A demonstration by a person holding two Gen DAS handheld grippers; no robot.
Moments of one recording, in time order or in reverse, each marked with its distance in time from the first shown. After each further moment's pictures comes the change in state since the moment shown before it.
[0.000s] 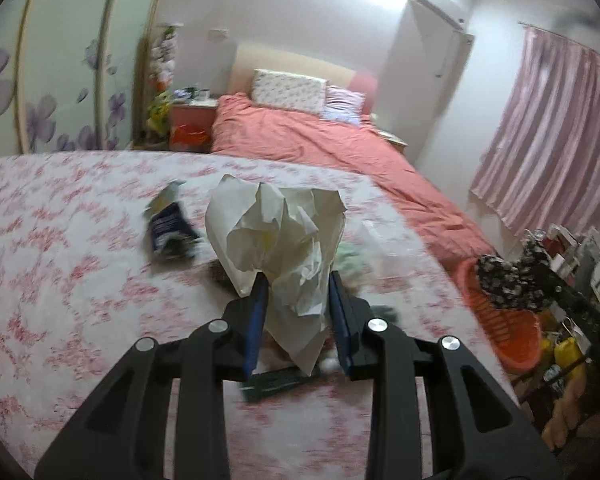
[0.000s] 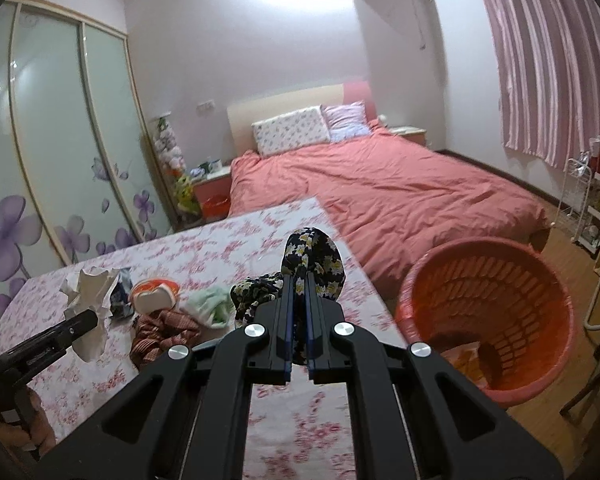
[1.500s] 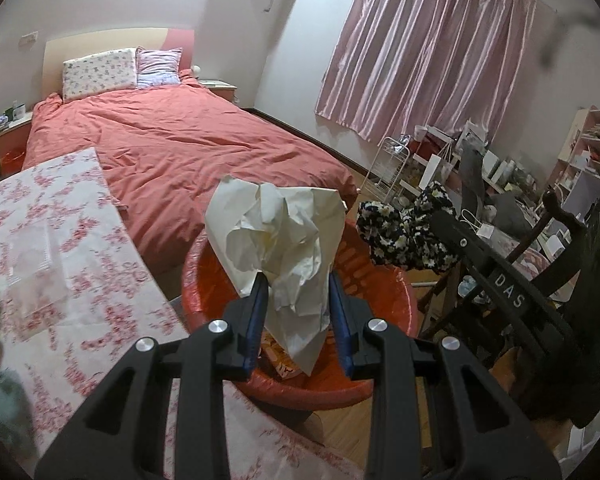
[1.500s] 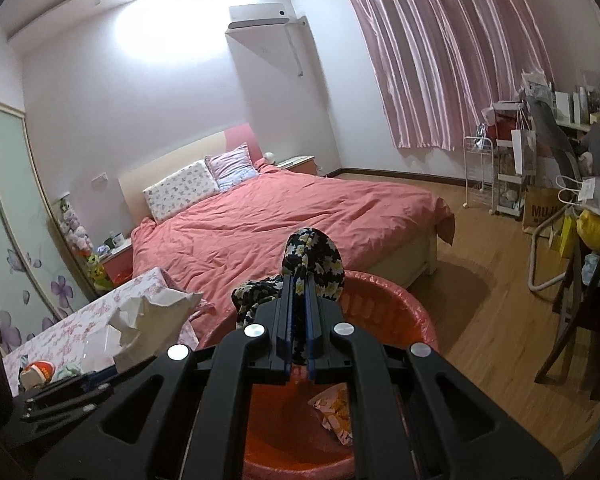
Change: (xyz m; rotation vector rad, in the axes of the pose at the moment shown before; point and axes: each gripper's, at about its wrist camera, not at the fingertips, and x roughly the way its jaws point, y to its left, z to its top) left arm 0.132 -0.291 -0.036 0.325 0.194 -0.477; right arm -0.011 -0.177 0.001 0.247 -0.165 -0.302
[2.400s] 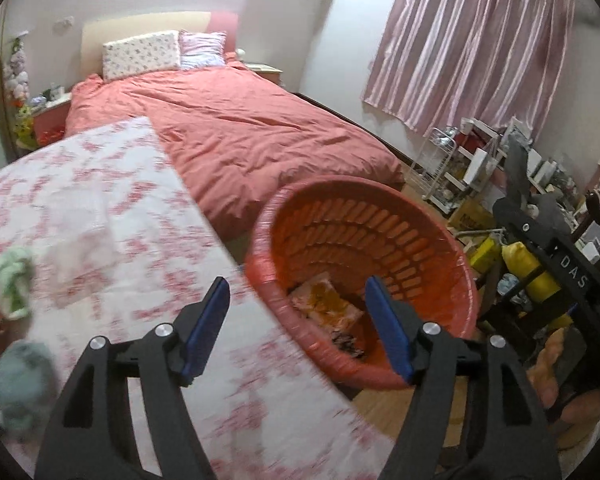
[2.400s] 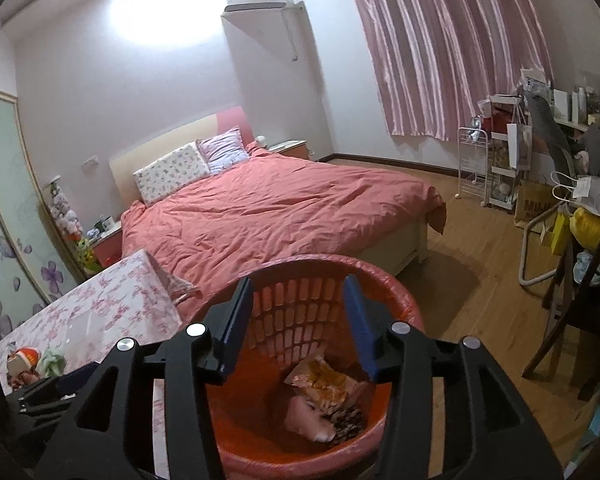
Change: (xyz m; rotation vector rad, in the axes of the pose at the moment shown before) left arm -0.015 0.048 -0.020 -0.065 0.041 0.178; right arm 0.003 0.003 0.001 -0.031 0.068 -0.034
